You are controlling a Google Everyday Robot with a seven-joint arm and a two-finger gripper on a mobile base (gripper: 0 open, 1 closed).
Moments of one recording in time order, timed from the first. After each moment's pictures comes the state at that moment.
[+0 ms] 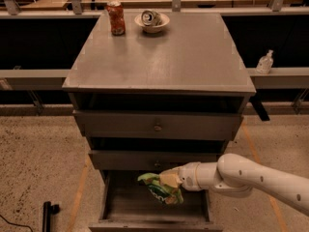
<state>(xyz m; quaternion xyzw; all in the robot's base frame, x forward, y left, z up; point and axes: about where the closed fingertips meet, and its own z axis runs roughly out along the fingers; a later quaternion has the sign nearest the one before) 0.495 -0.043 0.516 -0.28 0.83 0.37 0.30</state>
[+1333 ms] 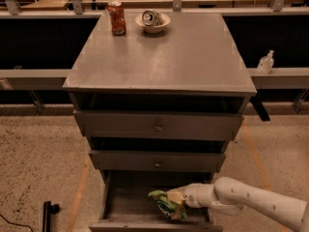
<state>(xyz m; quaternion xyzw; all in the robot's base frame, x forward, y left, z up) 0.500 -0.077 0.342 -0.23 0.86 0.37 0.26</state>
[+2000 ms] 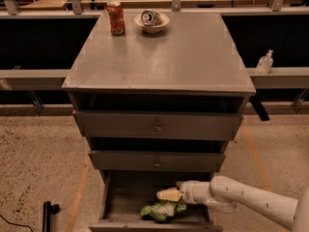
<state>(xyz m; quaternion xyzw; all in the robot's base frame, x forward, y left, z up) 0.528 -0.073 0.326 -0.21 0.87 0.35 0.28</state>
